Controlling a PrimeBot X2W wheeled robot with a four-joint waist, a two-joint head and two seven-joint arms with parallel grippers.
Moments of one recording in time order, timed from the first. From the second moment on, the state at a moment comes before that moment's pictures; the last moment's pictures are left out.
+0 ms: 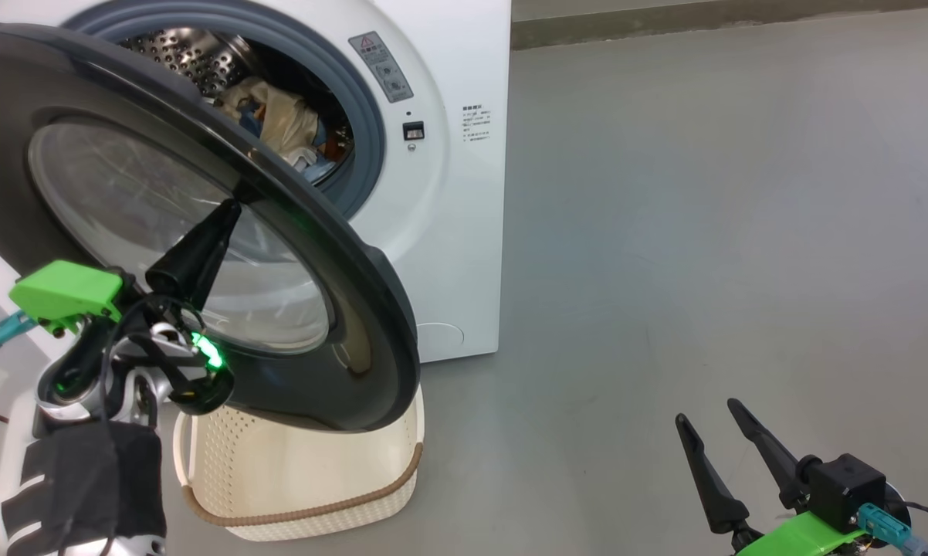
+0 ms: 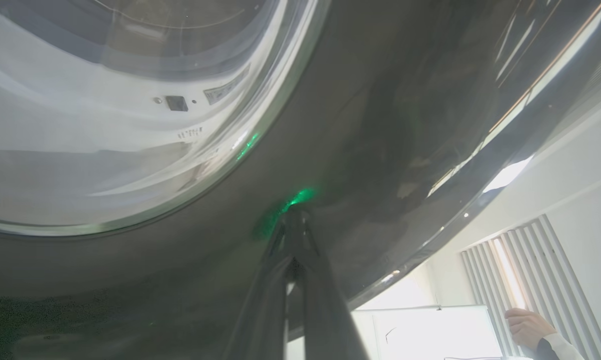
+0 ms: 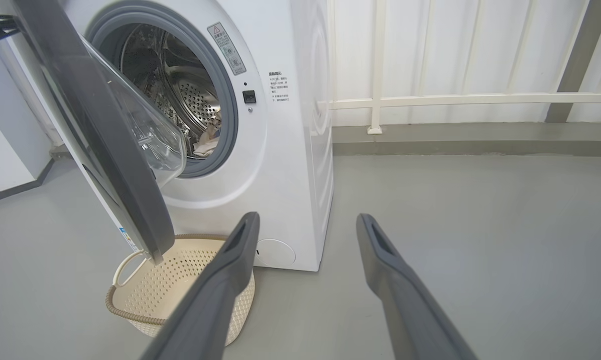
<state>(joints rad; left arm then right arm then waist) -0.65 0.02 0.17 0.54 -1.67 0.01 0.56 -0.01 -0.19 0.15 0.18 0.29 0.13 -0.26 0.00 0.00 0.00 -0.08</state>
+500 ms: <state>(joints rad) -0.68 0.02 0.15 0.63 -1.69 -0.04 0.54 0.00 -0.20 0.15 0.18 0.29 0.13 -0.26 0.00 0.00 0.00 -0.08</state>
